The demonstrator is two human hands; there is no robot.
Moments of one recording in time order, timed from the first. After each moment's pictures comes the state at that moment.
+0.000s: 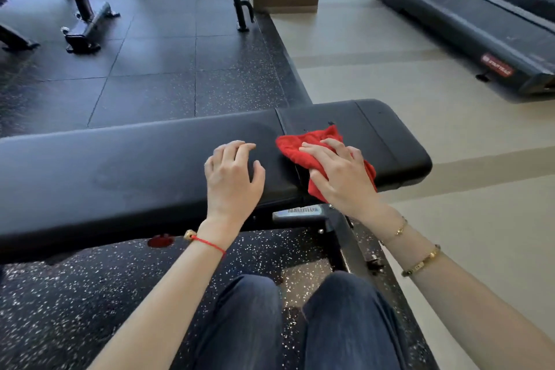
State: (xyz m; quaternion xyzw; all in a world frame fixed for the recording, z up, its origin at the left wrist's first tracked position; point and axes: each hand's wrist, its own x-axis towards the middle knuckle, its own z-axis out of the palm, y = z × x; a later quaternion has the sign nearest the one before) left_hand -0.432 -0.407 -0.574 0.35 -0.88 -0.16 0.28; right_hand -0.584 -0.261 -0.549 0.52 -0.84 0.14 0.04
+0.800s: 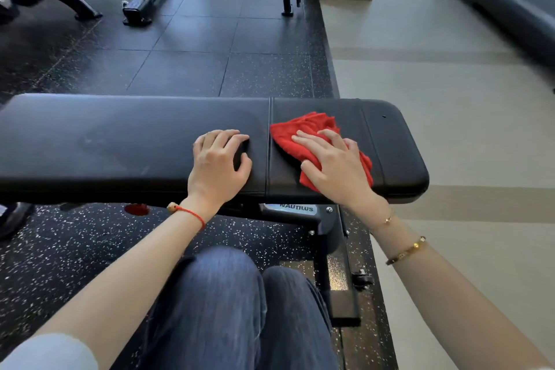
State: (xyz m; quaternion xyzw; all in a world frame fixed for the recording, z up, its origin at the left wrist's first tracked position) left_hand -0.473 -0.392 -0.596 0.37 -0.89 -0.06 0.27; right_hand -0.667 -0.253 -0.570 0.59 -0.79 0.15 0.00
